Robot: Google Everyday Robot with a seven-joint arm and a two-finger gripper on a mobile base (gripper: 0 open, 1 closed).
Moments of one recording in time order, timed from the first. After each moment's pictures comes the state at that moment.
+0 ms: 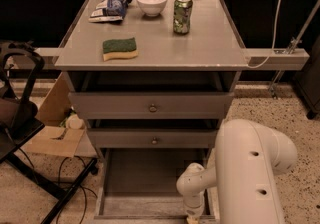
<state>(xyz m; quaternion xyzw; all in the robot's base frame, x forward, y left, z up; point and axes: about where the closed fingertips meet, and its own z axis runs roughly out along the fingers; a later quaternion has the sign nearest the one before) 0.372 -0.161 0.179 0.54 -0.82 -0.04 0.18</state>
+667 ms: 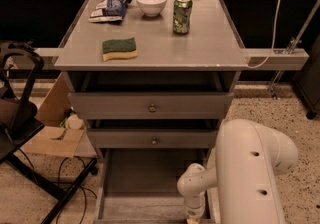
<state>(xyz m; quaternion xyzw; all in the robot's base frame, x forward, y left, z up) 0.372 -0.161 0.180 0.54 -0.82 -0.04 0.18</state>
